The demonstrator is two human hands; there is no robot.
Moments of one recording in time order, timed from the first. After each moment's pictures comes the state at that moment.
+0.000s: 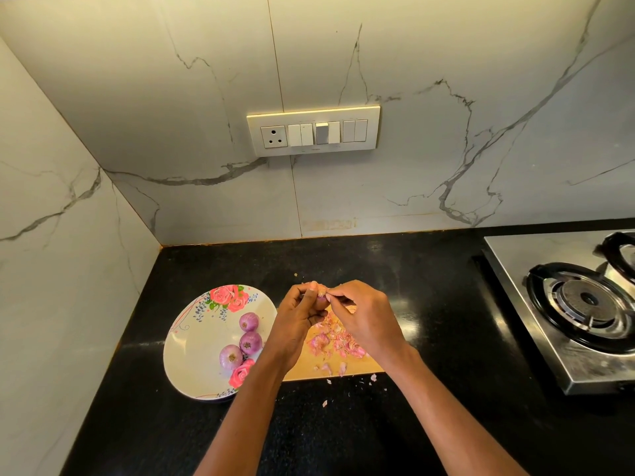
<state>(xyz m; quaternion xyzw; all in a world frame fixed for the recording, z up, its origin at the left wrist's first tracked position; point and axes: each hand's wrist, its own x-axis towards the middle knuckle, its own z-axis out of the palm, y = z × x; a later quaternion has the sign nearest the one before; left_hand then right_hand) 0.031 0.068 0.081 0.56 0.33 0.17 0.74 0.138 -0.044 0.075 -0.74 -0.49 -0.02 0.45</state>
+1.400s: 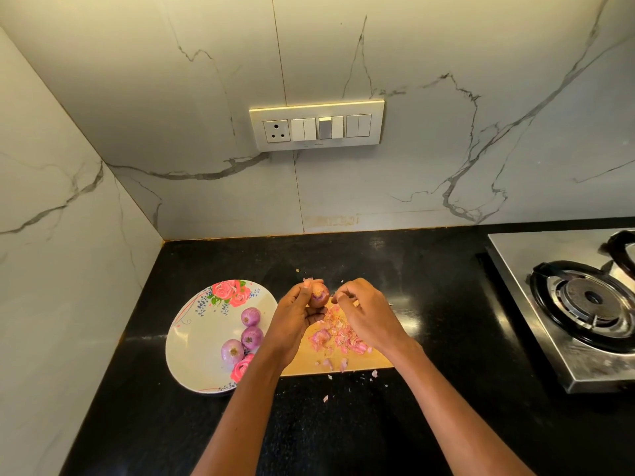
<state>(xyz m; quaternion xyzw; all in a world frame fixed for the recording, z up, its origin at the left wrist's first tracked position) 0.028 0.073 0.078 0.56 0.37 0.15 0.73 0.144 -0.042 0.070 -0.80 -0.40 0.18 0.41</state>
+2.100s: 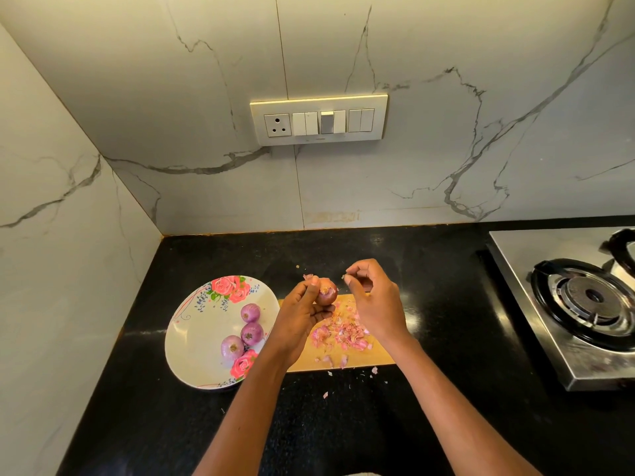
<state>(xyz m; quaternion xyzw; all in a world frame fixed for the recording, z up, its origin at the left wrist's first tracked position) 0.031 0.069 0.073 0.54 0.35 0.15 0.75 0.148 -0.038 0.071 -0.77 -0.34 0.09 0.53</state>
